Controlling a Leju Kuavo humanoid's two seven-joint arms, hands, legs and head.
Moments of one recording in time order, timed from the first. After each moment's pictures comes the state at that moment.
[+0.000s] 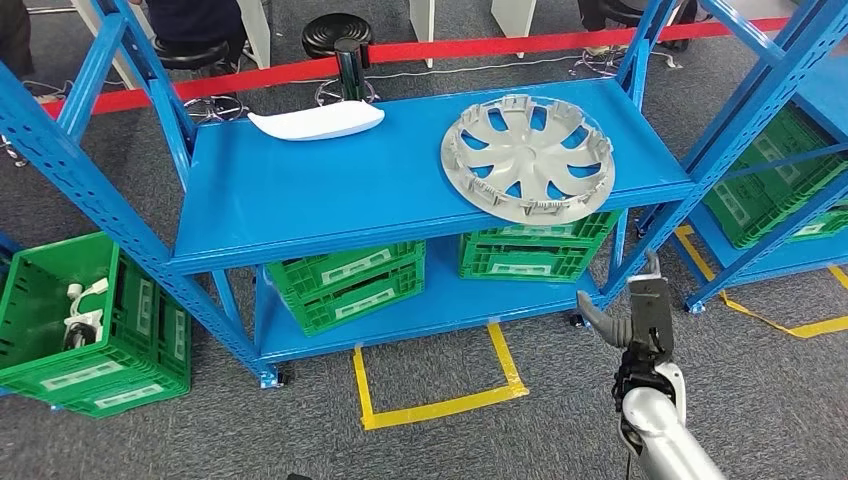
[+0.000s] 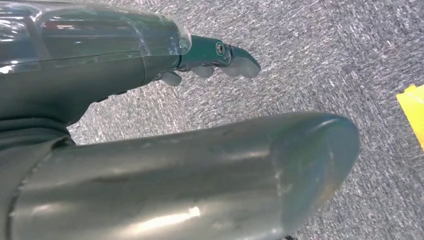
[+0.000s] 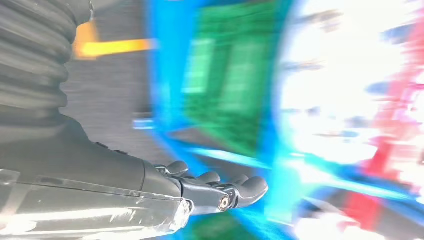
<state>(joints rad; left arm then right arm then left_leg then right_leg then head) -0.11 0.00 -1.10 -0.24 0.67 0.31 0.08 -0.10 -0.28 0.34 -1.10 -0.18 -0.57 -0.13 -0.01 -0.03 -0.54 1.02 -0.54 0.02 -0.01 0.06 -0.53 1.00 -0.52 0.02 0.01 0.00</state>
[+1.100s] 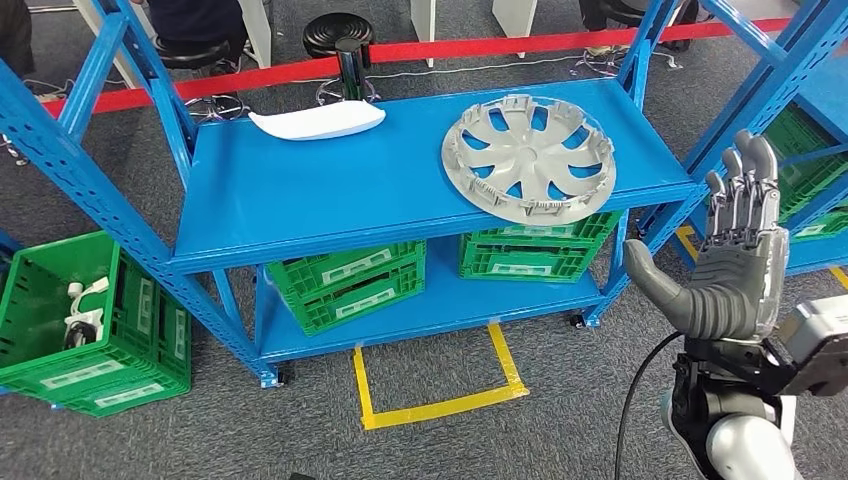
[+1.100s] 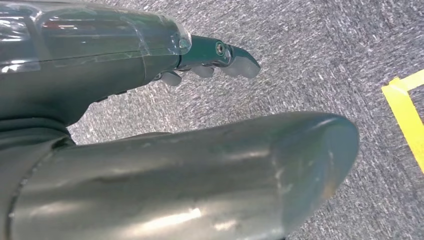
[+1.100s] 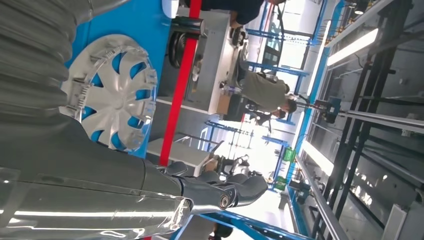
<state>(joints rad) -0.11 -0.01 -1.10 -0.23 0.68 0.29 0.04 -0.03 -0.47 0.27 -2.17 -0.04 -0.51 -0.03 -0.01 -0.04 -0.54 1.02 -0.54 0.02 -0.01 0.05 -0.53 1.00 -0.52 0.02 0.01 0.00</state>
